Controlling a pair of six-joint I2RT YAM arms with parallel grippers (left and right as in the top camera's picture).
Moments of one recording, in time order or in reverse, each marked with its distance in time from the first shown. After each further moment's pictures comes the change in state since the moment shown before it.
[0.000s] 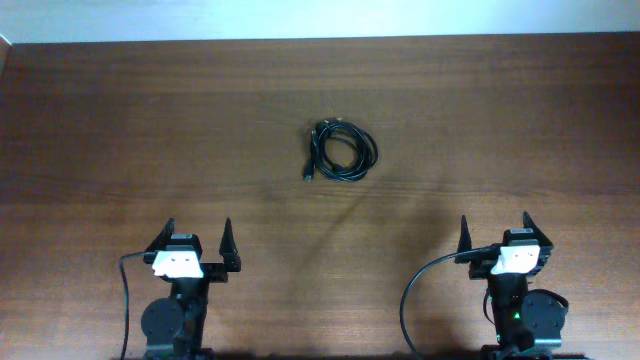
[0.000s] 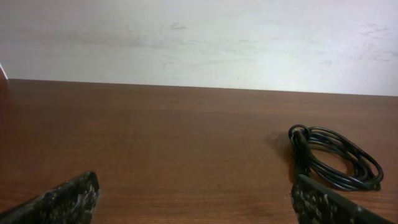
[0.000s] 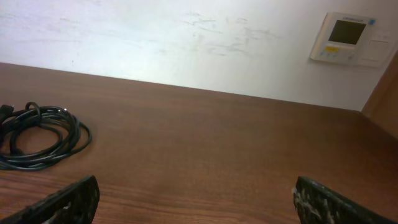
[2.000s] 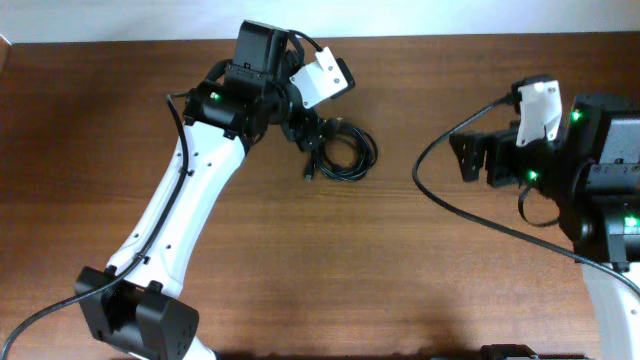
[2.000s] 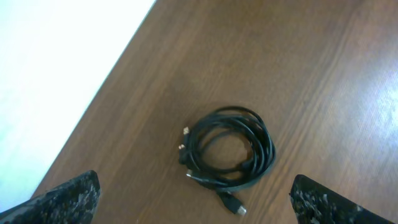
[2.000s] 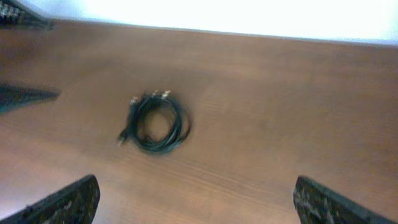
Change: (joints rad) left arm -0.383 1.743 1.735 -0.755 0.288 0.755; right arm 0.030 1.160 1.362 -0.766 -0.251 0.080
